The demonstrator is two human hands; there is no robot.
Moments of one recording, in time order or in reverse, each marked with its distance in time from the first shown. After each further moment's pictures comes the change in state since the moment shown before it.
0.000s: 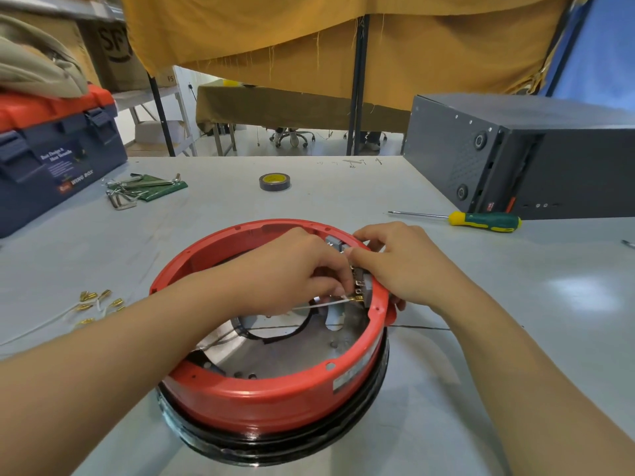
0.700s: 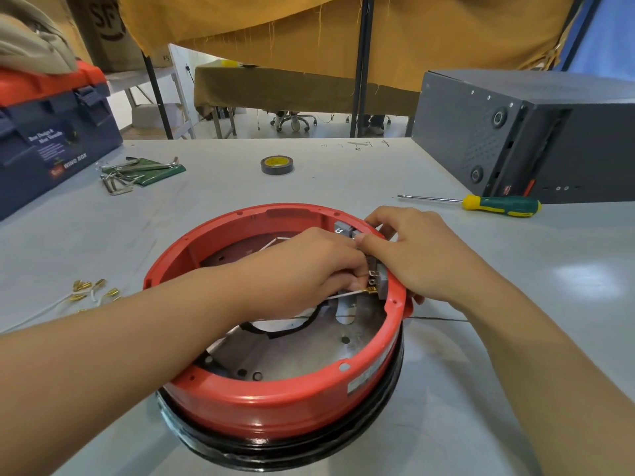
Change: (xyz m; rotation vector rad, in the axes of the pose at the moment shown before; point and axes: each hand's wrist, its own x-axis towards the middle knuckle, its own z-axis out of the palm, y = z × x) left_hand 0.004 -0.007 0.013 0.118 -0.010 0.183; right_hand 0.000 0.000 0.003 -0.106 0.025 -0.008
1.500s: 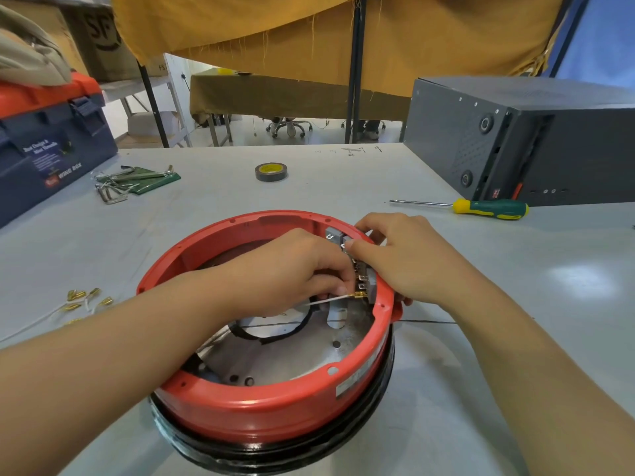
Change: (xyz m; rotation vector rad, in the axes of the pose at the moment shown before) left_hand -0.002 0.001 -0.006 -0.115 -0.011 -0.117; right_hand -0.002 -0.002 -0.002 0.018 -0.025 0.008
